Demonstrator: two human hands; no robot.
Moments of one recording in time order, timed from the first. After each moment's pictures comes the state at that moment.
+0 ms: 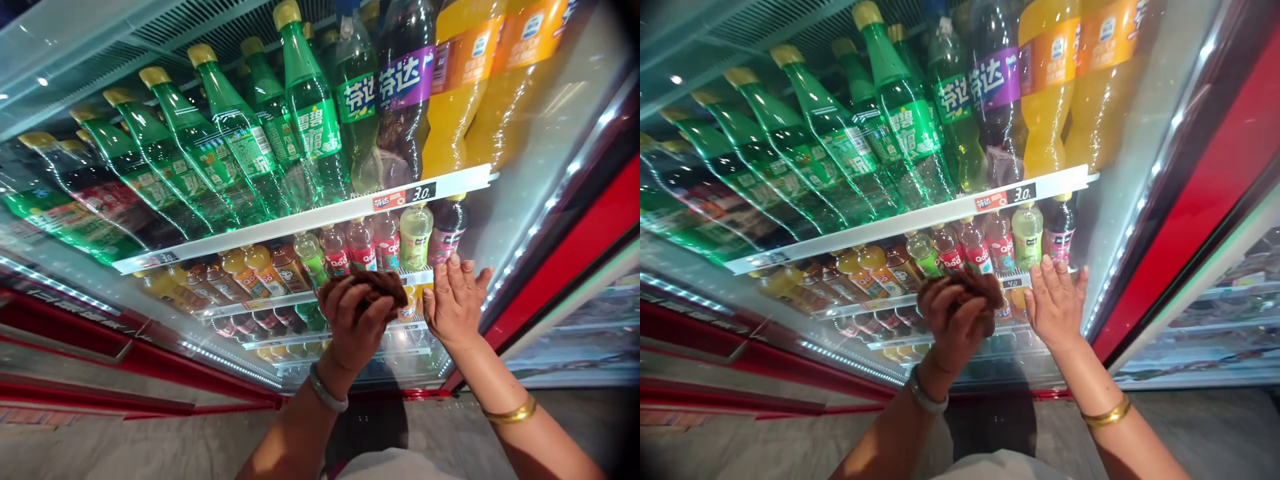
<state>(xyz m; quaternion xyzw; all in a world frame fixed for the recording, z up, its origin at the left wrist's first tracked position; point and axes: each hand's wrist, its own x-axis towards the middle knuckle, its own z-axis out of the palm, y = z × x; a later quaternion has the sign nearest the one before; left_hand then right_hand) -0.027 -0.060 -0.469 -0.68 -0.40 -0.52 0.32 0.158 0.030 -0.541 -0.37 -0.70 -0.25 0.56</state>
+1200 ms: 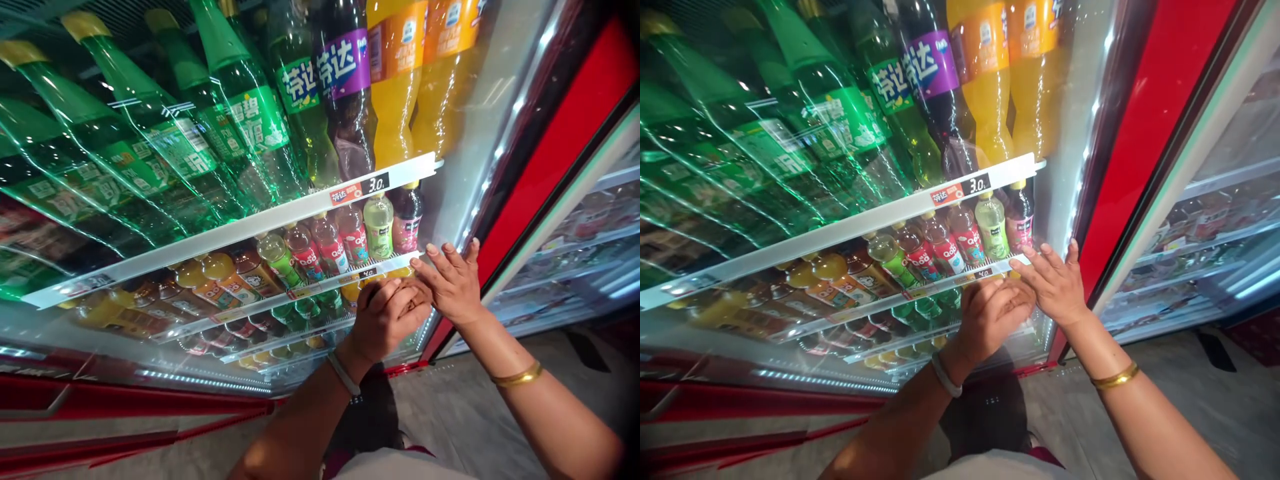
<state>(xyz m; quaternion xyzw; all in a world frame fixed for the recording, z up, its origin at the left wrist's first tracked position) 0.043 -0.020 -0.522 -0.80 -0.30 -0.44 0.28 0.243 0.048 -0.555 -0.37 -0.76 -0.29 0.46</state>
